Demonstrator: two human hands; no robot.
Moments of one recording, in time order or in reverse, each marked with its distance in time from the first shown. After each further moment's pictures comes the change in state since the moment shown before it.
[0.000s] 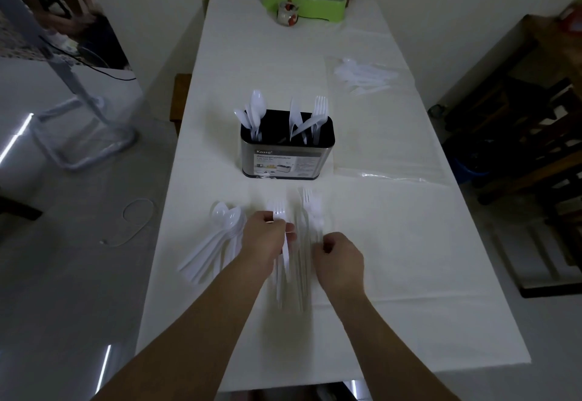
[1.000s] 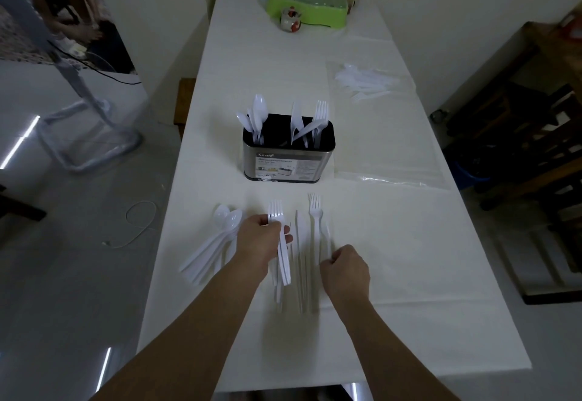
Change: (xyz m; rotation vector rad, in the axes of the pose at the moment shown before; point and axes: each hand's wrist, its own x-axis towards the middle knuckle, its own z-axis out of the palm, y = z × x) left_hand -0.001 -0.001 -0.011 -0.070 -0.011 -0.023; right_hand 0.005 0.021 0.006 -0.094 -0.038 0.153
